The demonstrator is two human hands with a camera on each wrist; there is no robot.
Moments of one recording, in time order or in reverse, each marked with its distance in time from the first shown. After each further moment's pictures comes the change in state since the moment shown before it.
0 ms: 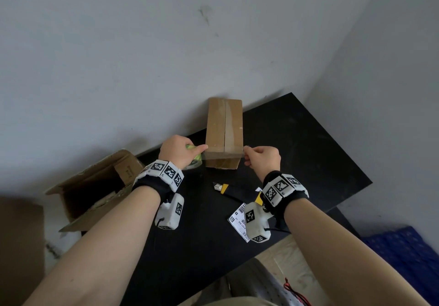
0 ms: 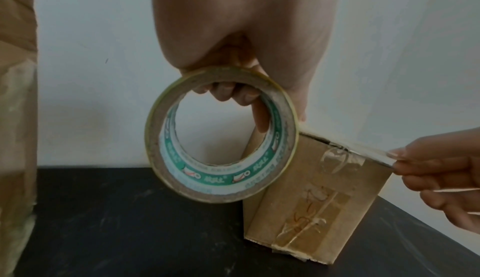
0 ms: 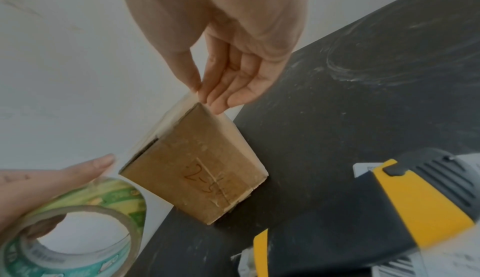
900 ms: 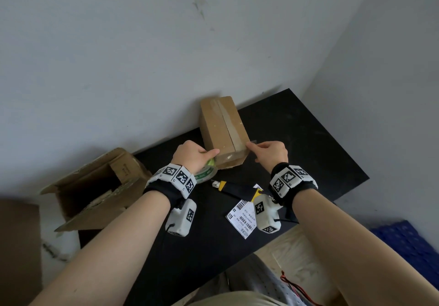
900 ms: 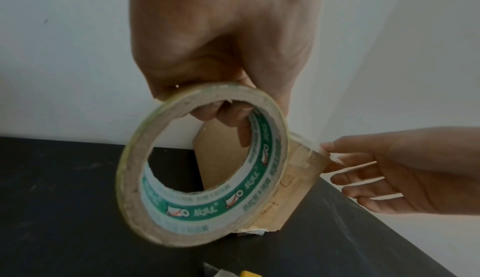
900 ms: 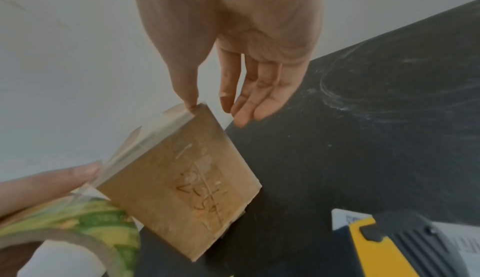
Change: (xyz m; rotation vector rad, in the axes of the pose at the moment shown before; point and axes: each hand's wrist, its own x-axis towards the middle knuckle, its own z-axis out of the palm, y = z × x) left_hand -0.011 0.025 0.024 -0.089 -0.204 -0.127; right_hand 0.019 0.007 -0.023 -0.195 -0.036 0.032
